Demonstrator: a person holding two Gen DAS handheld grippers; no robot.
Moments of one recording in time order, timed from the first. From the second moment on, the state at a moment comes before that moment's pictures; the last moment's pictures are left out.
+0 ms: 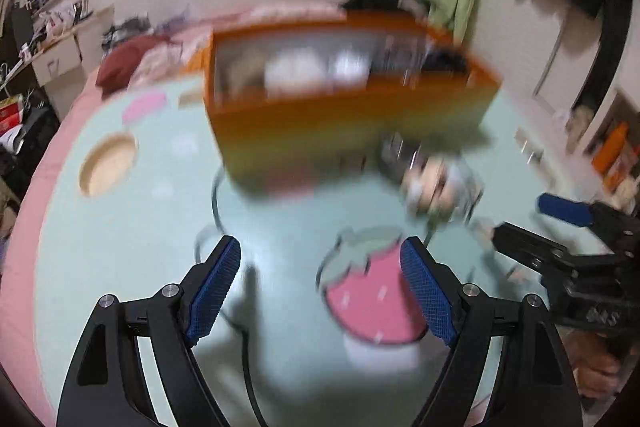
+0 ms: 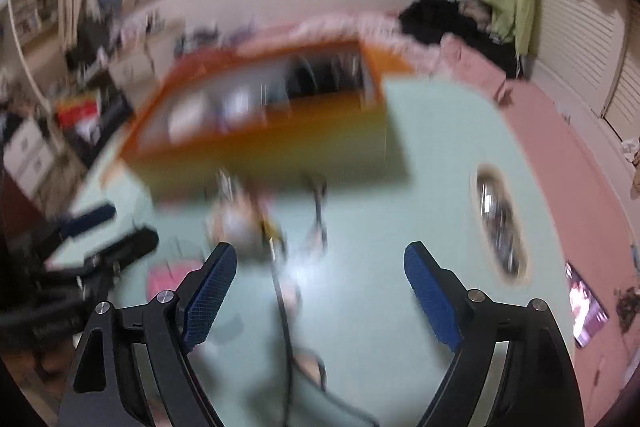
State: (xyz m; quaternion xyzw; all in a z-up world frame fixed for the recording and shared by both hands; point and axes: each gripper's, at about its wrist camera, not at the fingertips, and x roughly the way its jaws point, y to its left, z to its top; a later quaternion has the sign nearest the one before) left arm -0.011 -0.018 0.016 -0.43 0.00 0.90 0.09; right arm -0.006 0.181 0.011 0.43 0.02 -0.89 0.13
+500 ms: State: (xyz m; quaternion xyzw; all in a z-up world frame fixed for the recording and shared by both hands) left arm -0.004 -0.010 -0.003 -0.40 0.00 0.92 0.05; right arm 0.012 0.185 -0.018 0.40 0.07 -0.91 0.10
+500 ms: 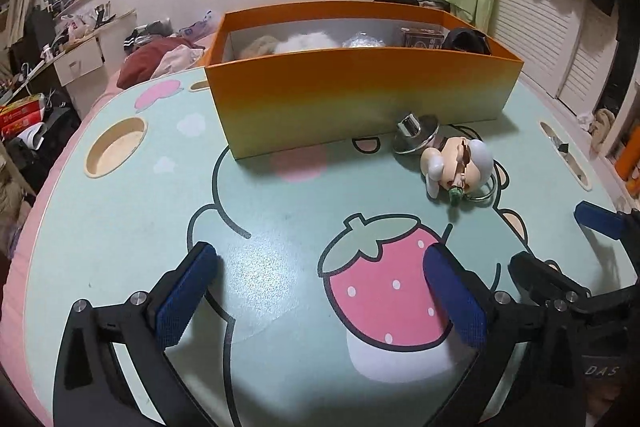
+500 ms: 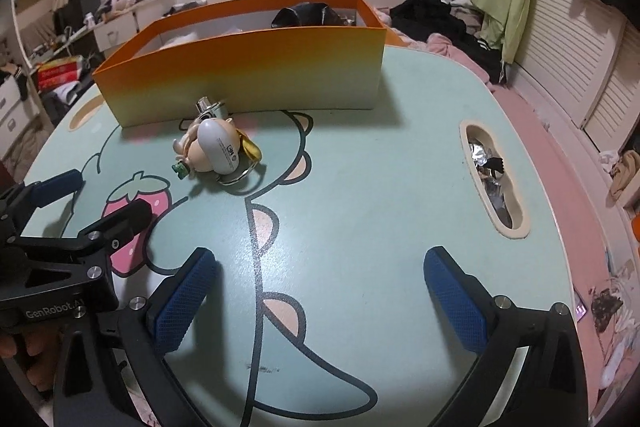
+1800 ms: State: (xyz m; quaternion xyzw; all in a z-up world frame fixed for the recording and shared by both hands) left arm -0.004 -0.010 0.000 -0.40 0.00 0.92 0.05; right arm 0.011 0.177 -0.012 0.40 0.07 -0.91 0.10
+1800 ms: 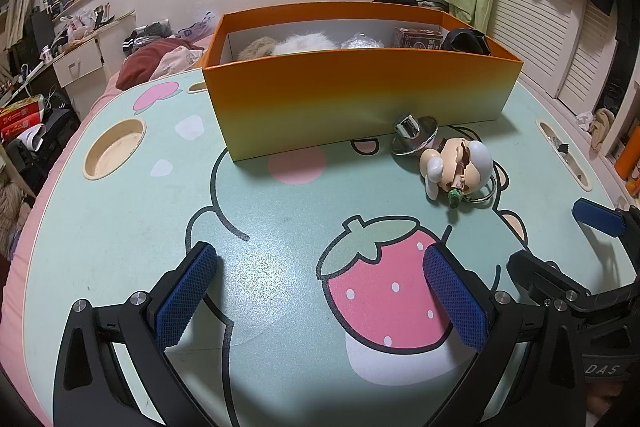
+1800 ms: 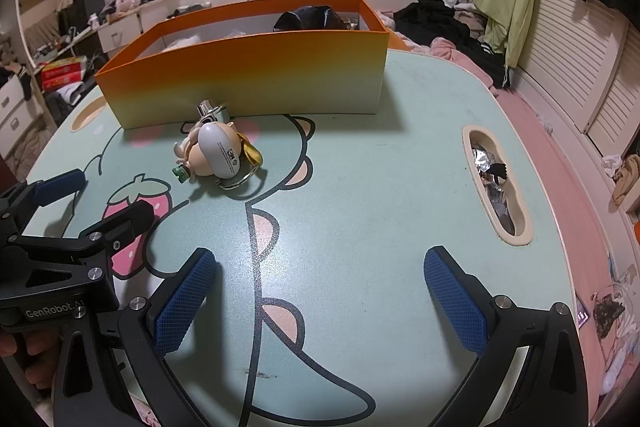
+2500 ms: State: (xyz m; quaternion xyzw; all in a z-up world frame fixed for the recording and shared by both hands) left arm -0.007 -0.005 0.003 -0.40 0.01 0.92 0.06; right arm -0.008 0.180 0.019 0.36 0.02 -0.92 0.15
